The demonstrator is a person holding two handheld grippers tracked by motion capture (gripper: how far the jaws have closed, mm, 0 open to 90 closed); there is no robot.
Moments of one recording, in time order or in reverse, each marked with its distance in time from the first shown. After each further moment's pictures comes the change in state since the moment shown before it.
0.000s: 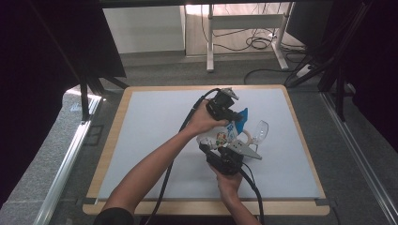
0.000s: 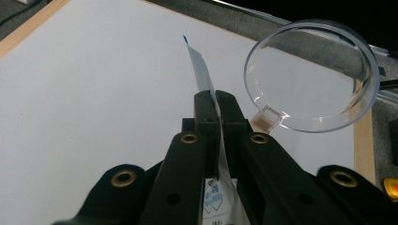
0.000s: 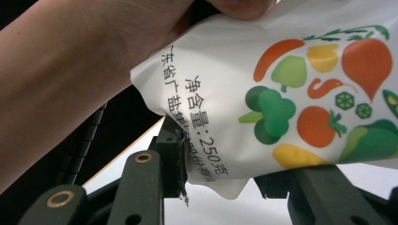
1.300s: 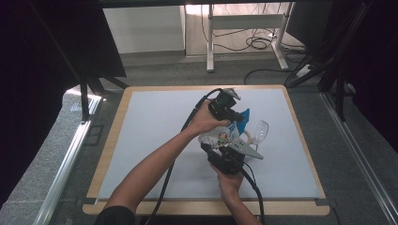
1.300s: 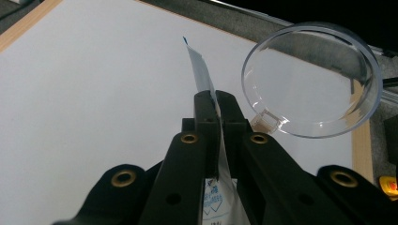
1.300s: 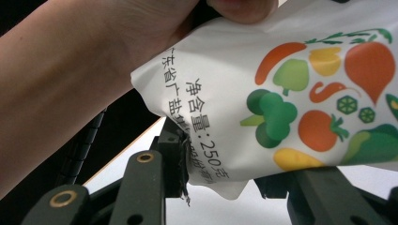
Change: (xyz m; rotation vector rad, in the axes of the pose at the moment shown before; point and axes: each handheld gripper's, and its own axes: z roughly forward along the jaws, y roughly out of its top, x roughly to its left) left arm 0.001 0.003 0.006 0.005 -0.017 0.006; right arm -0.003 0.001 -0.001 -0.004 -0.016 0.009
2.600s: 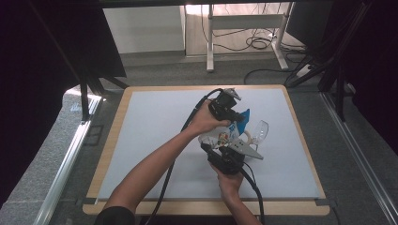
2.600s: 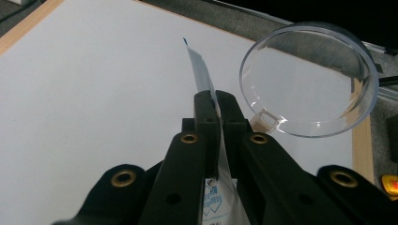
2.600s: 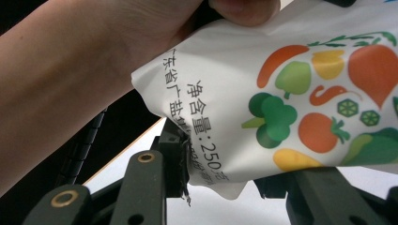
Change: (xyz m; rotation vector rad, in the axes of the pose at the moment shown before) left arm -0.002 0.001 -0.001 0.002 0.006 0.008; right arm 0.001 0.001 -0.001 -0.005 0.003 -0.011
